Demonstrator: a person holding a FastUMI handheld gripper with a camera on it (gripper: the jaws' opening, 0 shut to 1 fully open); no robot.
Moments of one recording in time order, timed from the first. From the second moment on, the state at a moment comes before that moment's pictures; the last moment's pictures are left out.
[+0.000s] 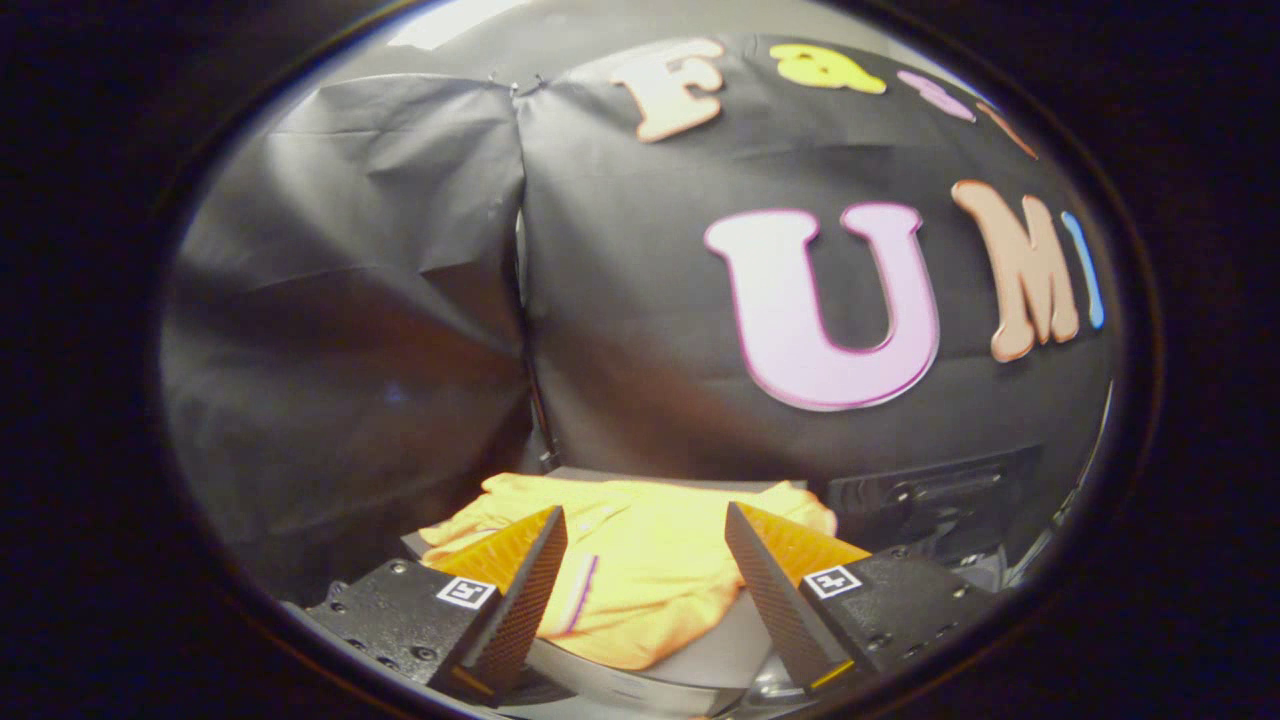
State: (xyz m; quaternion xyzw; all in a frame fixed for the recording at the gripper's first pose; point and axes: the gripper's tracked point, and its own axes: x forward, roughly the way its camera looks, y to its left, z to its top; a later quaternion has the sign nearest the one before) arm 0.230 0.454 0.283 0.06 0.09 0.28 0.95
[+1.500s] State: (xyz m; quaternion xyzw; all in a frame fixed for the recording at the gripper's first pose) arm 0.287 0.538 0.189 0.01 0.28 0.26 0.93
